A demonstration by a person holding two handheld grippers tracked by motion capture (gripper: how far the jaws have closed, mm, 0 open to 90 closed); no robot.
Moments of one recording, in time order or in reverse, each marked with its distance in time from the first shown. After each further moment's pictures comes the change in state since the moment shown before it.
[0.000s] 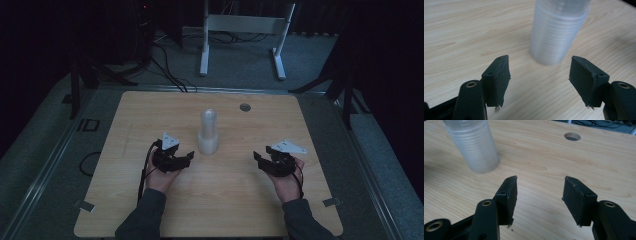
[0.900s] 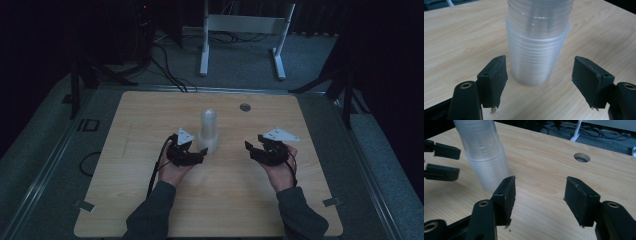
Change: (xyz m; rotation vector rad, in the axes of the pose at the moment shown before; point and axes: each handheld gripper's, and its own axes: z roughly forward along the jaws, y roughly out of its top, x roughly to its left) left arm -0.020 0.017 0.035 -0.015 -0.034 0.095; right arm 0.014 0.039 0.008 -0.043 0.046 -0.044
